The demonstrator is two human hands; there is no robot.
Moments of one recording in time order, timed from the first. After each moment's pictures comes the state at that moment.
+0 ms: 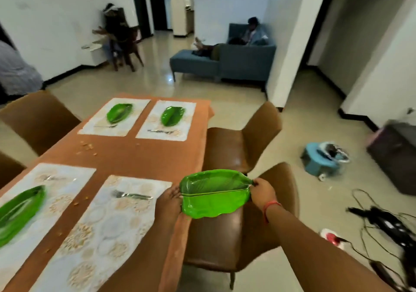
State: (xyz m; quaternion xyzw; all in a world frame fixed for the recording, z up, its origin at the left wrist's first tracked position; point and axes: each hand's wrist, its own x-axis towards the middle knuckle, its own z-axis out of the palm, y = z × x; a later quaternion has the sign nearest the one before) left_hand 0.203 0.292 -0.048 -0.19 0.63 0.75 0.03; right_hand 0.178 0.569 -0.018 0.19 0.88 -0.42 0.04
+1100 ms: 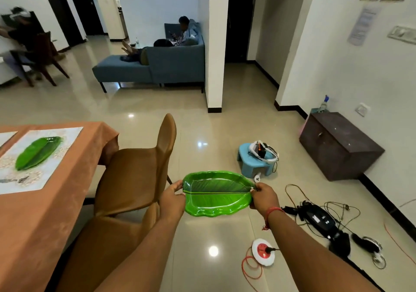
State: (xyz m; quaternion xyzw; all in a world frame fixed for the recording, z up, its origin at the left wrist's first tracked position) left_hand 0.033 0.844 -0.038 -0.08 0.78 0.61 0.06; right_hand 0.088 1.104 -0.039 0.33 0.79 -0.52 -0.03
